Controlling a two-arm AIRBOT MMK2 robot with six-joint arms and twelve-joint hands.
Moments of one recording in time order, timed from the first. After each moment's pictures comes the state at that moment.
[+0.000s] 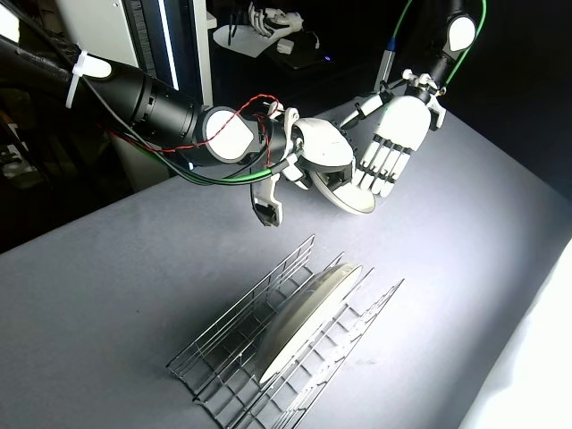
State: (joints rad) left arm 0.67 -0.93 1.28 1.56 -0.69 -0.18; right arm -0.42 -1.26 1.05 -1.11 0.37 -0.22
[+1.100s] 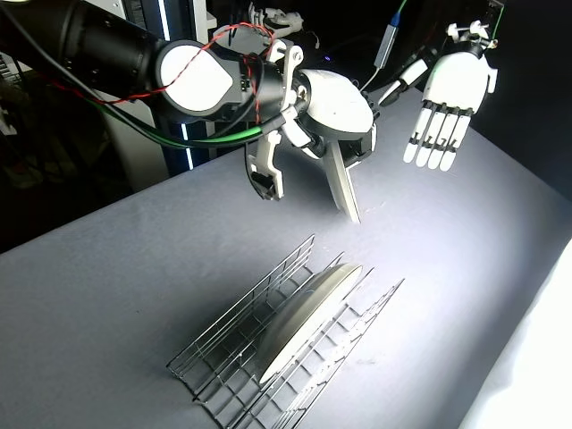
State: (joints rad) left arm 0.40 -0.73 1.28 1.61 -0.76 -0.22; right arm -0.26 -1.05 0.90 -0.83 0.37 -0.22
